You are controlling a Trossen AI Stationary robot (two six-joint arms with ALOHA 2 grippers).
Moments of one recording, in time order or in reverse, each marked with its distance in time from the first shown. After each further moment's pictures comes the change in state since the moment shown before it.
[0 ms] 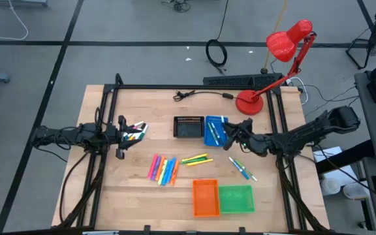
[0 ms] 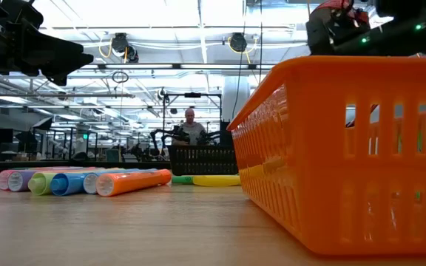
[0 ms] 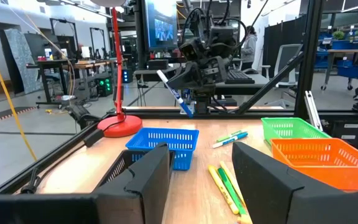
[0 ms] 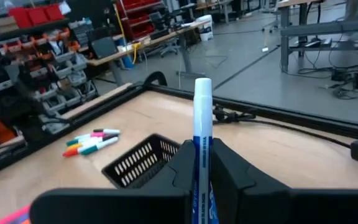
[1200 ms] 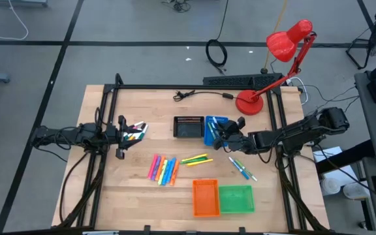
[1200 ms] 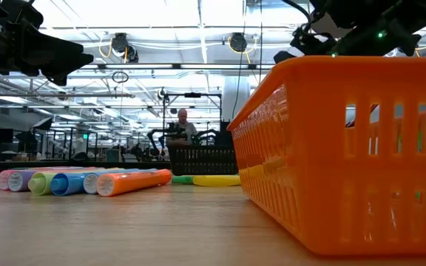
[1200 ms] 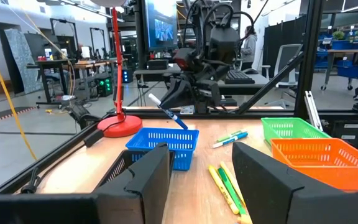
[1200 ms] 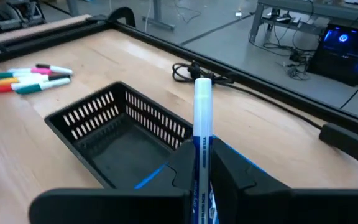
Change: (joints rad) left arm 0.000 0.000 0.000 0.000 0.000 0.000; right arm -0.069 0.182 0.230 -0.442 -0.033 0.071
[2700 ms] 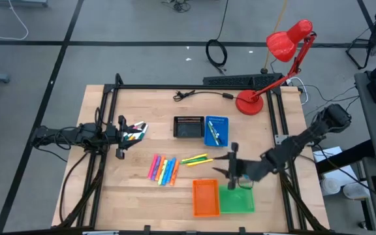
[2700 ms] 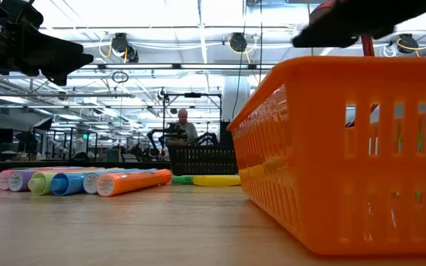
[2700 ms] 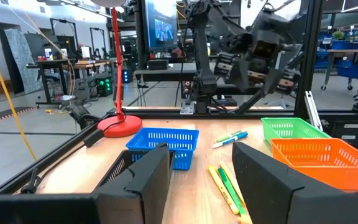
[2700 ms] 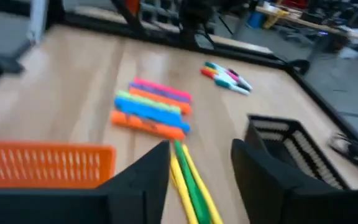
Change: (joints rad) left arm 0.000 0.000 0.000 0.000 0.000 0.000; right arm 0.446 -0.061 0.049 0.025 -0.142 -0.434
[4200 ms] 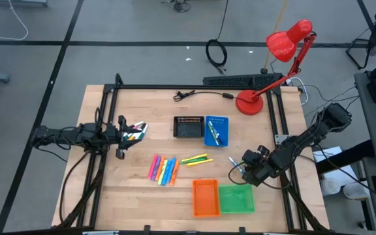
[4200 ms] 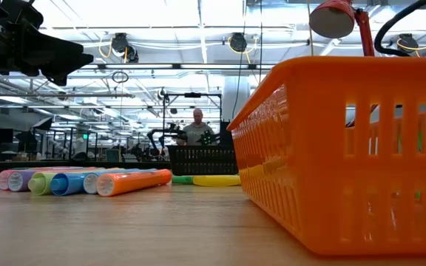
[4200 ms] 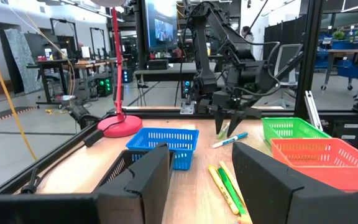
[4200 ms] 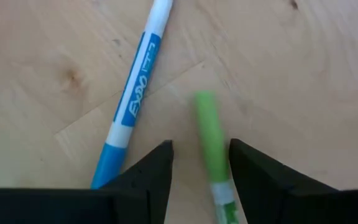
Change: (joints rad) left arm 0.000 0.000 0.000 0.000 0.000 0.000; right arm 0.049 -0.009 -0.128 -0.885 -0.416 1.135
